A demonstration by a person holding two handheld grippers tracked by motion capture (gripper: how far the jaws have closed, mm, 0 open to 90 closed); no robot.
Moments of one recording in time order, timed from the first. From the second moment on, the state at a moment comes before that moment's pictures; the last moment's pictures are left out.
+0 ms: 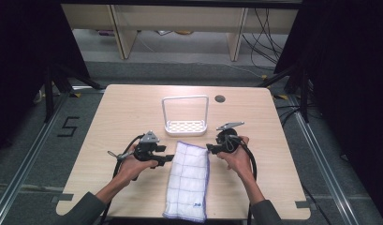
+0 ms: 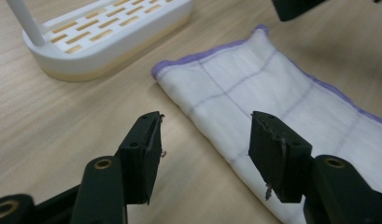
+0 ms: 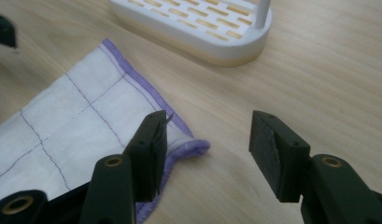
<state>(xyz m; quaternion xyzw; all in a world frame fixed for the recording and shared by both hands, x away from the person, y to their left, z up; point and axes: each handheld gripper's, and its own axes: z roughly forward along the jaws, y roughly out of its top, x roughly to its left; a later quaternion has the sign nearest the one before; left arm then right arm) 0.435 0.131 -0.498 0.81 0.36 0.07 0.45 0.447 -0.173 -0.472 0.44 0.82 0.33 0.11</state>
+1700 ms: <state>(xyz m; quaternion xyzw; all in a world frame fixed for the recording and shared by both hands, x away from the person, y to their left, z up) 0.463 0.084 -0.513 0.86 0.29 0.08 0.40 0.453 -0.151 -0.495 0.42 0.86 0.28 0.09</state>
